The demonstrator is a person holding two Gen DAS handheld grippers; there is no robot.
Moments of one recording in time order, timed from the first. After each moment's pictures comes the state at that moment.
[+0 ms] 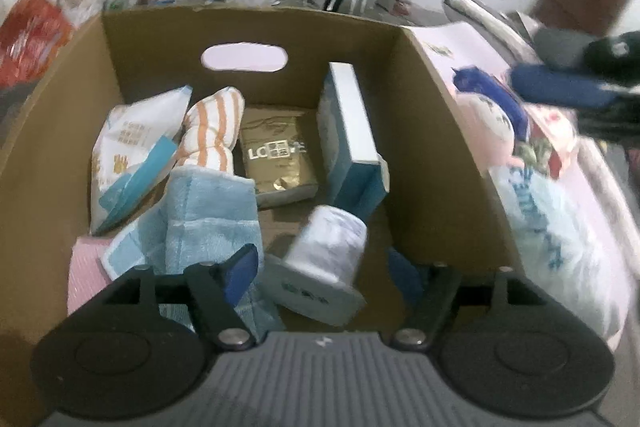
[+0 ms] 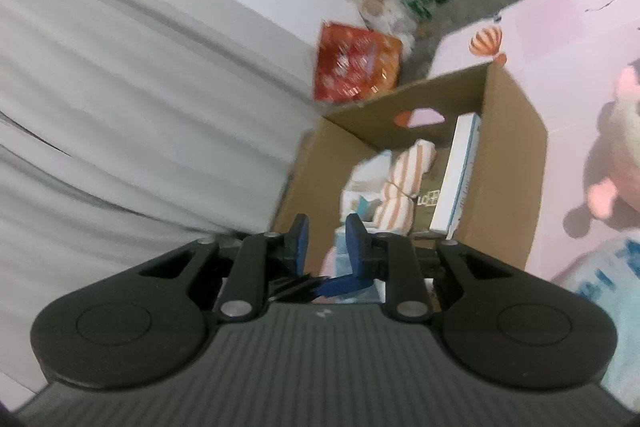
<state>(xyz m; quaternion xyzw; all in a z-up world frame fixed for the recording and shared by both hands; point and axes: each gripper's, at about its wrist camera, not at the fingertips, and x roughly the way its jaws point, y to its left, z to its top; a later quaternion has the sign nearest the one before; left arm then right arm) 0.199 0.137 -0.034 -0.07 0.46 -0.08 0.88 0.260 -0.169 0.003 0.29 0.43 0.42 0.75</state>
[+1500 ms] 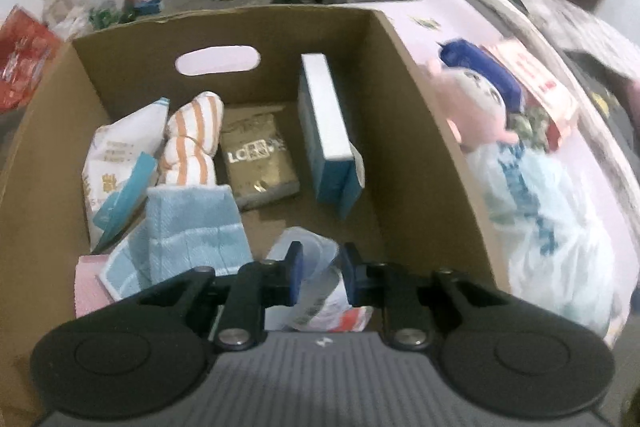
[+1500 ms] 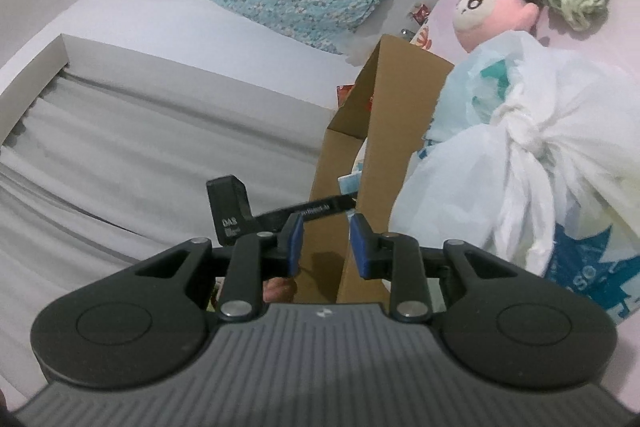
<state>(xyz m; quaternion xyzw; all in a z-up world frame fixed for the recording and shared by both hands) 0.213 0.120 -0.021 -0.04 0.49 -0.09 0.86 0.118 -0.301 -0.095 0.45 0.35 0.38 0.72</state>
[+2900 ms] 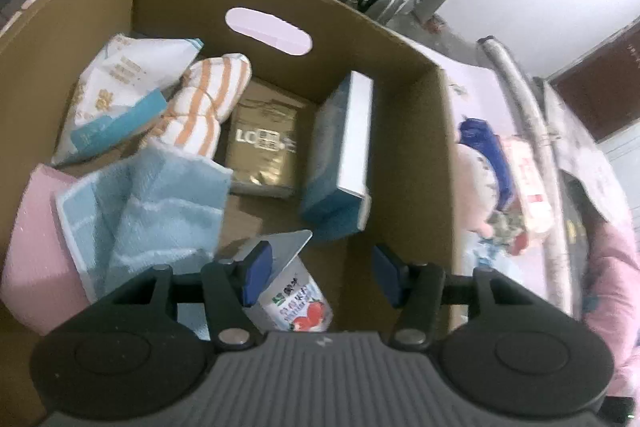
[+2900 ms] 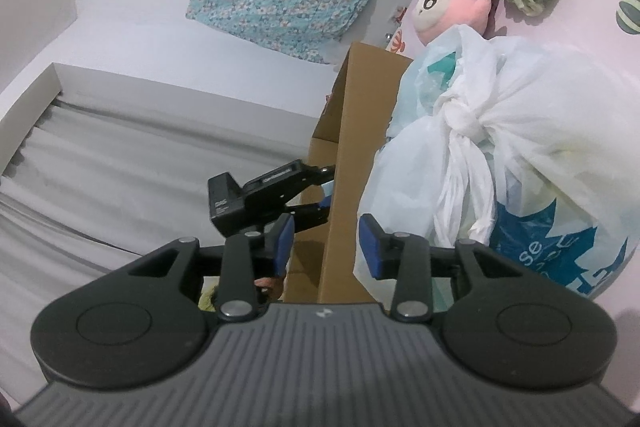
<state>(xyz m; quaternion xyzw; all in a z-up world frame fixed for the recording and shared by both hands) 0.227 0.154 -0.035 -0.27 0.50 -0.06 0.82 0.112 -0.319 -0.120 0.48 0.36 0.36 0.71</state>
